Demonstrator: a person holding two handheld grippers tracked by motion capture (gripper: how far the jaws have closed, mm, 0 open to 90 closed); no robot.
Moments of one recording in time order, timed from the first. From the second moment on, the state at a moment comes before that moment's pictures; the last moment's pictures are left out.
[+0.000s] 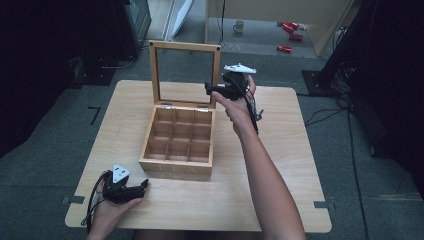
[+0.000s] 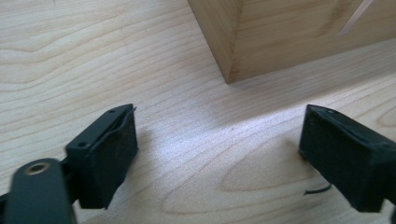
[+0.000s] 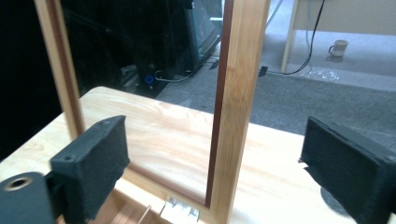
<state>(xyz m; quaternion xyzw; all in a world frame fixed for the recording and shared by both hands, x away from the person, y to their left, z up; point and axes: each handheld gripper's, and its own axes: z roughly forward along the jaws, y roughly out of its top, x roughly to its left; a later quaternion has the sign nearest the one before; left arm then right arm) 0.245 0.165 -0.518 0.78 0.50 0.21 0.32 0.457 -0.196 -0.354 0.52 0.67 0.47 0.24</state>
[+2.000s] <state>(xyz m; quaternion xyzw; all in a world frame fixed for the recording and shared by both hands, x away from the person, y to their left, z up) 0.242 0.165 -0.519 0.78 0.51 0.21 0.31 0.253 -0.368 -0.456 0.57 0.66 0.41 0.26</state>
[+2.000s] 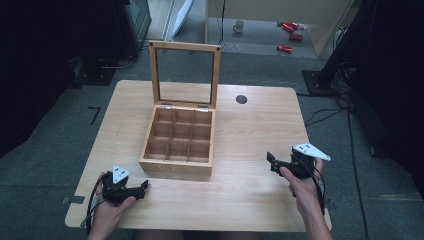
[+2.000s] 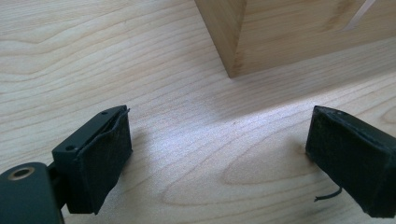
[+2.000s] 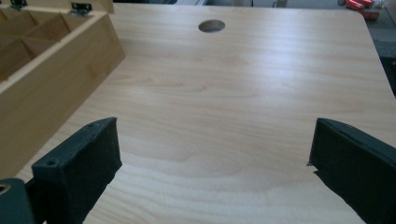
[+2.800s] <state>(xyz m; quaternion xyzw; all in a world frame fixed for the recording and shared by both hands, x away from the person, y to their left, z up) 0.242 0.165 -0.518 0.78 0.51 0.21 0.31 0.195 -0.418 -0.521 0.63 0.65 0.34 0.24</state>
